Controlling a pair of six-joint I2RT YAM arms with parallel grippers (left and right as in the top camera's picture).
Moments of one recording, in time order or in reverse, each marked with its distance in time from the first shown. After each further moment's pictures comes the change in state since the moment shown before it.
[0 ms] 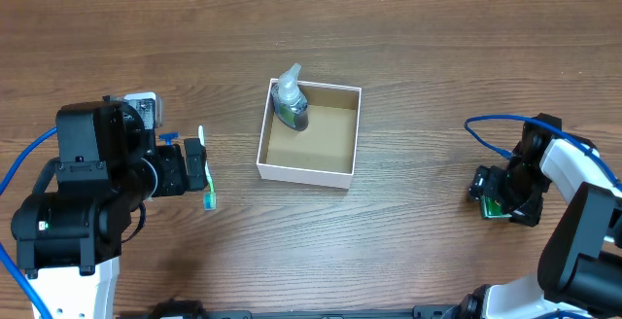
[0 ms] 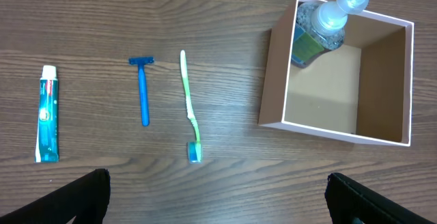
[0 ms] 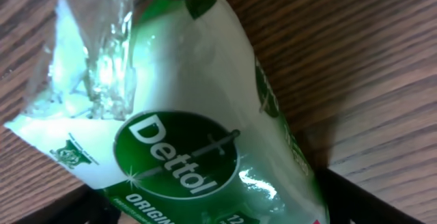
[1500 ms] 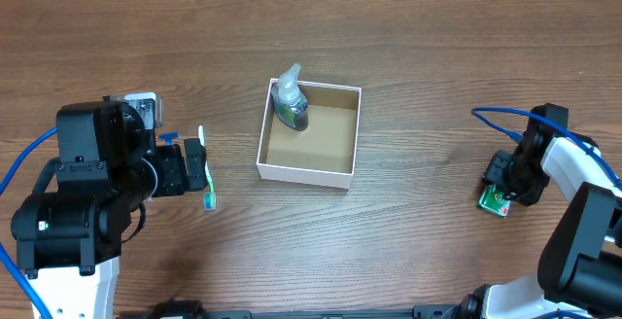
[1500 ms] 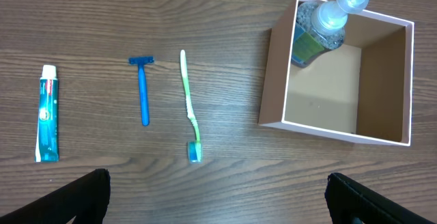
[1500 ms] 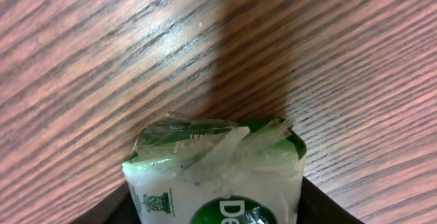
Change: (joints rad) left arm 0.000 0.000 0.000 -0.001 0.000 0.000; right arm 0.000 -0.001 0.015 0.165 0.021 0.055
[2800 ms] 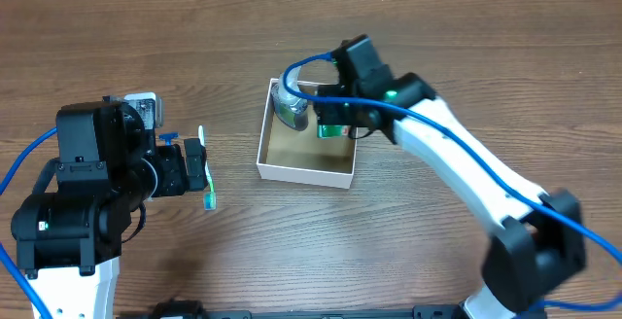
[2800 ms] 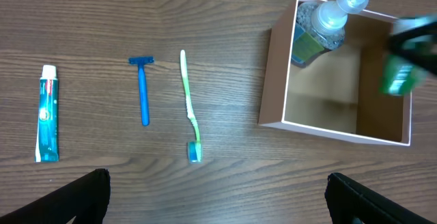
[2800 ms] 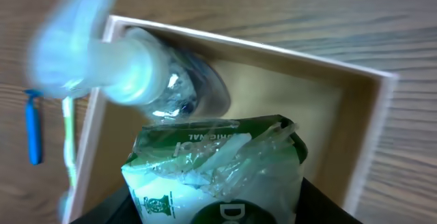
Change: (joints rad) left arm 0.000 0.000 0.000 0.000 0.000 0.000; right arm 0.904 0.089 0.546 0.041 -0.091 0.310
